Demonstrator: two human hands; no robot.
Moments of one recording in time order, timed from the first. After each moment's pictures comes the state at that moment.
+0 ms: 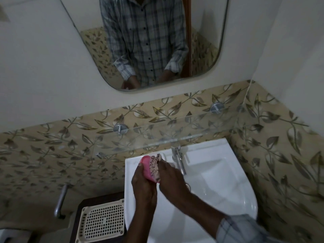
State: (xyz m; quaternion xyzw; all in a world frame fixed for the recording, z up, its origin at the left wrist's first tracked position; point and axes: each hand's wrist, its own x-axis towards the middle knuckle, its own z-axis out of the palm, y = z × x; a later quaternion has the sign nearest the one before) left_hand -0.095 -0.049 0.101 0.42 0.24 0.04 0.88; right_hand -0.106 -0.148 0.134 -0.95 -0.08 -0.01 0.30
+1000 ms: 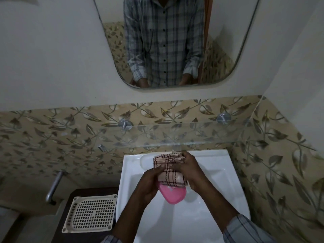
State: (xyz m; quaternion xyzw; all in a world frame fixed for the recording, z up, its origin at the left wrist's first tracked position) left_hand -0.079 -0.054 0.103 0.46 0.14 -0.23 0.84; right_hand -0.063 -0.214 0.126 -0.70 0.11 0.11 0.70
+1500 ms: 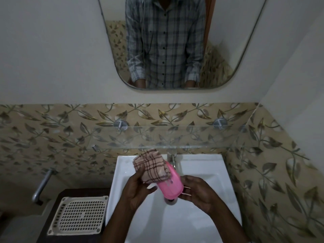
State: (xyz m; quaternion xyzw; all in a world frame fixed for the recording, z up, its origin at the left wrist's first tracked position) left_hand -0.081 -0.031 0.088 0.37 0.25 -0.20 0.87; right_hand -0.100 -0.270 0.086 -0.53 0.16 0.26 0.79
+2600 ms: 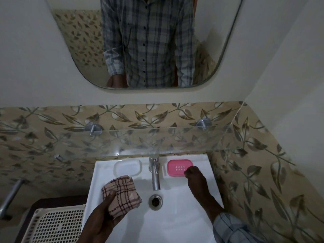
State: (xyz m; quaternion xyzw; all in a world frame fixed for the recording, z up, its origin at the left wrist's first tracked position) left_hand -0.110 -0.008 0.060 0.39 0.33 -0.20 0.83; right_hand -0.039 -0.347 -0.007 -0.97 0.03 -0.03 0.24
